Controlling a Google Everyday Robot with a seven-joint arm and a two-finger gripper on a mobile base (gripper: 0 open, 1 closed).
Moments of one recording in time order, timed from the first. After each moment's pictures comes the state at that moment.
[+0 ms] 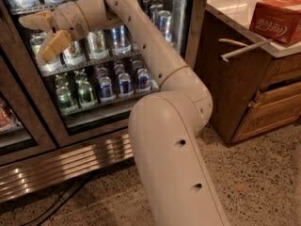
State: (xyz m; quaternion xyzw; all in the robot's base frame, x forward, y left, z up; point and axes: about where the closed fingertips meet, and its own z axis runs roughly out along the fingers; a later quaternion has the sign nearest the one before) arm 0.623 0.299 0.967 -0.69 0.34 0.52 0.37
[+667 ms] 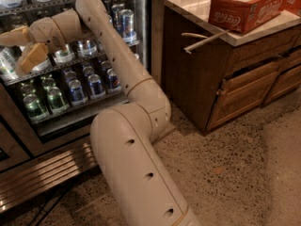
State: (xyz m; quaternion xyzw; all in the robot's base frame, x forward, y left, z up) arm 0.624 0.365 0.936 -0.68 0.31 0.57 0.34
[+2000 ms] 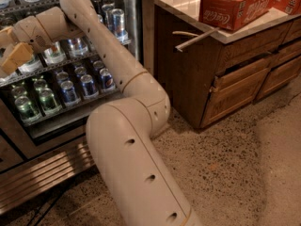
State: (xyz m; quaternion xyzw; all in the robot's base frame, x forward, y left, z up) arm 0.614 0.394 0.940 -0.69 0.34 0.55 0.33
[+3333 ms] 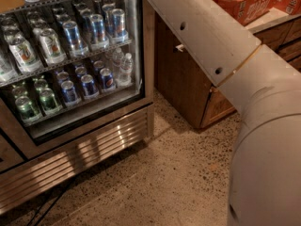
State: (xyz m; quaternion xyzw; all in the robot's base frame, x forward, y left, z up) arm 0.558 0.300 1.117 -0.61 0.44 0.40 0.52
